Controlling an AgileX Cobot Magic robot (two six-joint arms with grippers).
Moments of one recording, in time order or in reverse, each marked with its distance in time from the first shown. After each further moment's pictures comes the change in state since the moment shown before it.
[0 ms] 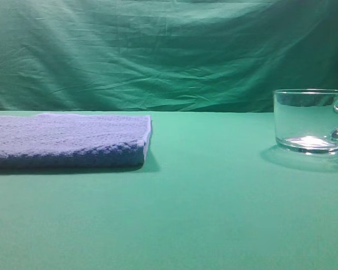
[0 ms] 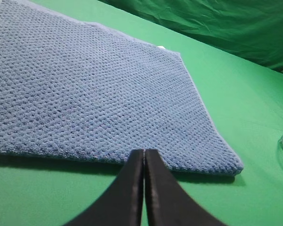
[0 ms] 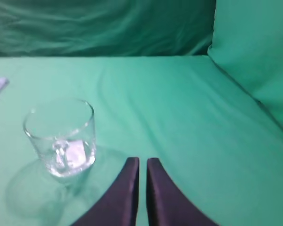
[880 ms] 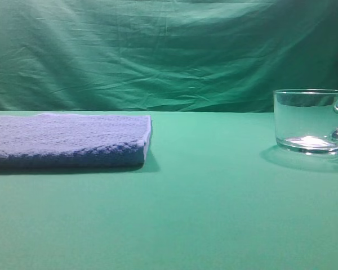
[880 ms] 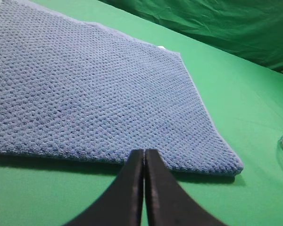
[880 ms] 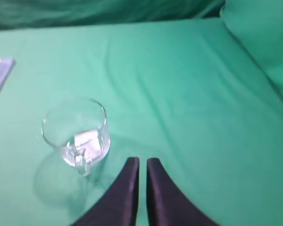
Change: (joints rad) left arm 0.000 0.000 0.000 0.000 0.000 0.000; right arm 0.000 0.632 -0.498 0.093 0.534 -0.126
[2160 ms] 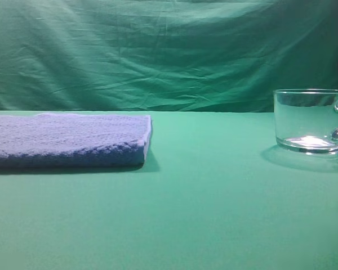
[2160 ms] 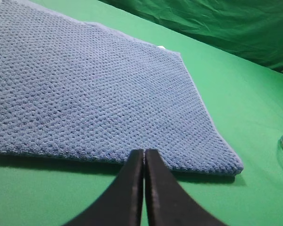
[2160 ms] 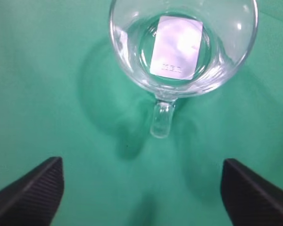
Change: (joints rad) left arm 0.000 0.000 0.000 0.000 0.000 0.000; right arm 0.174 0.843 -0.304 0.166 -0.001 -0.382
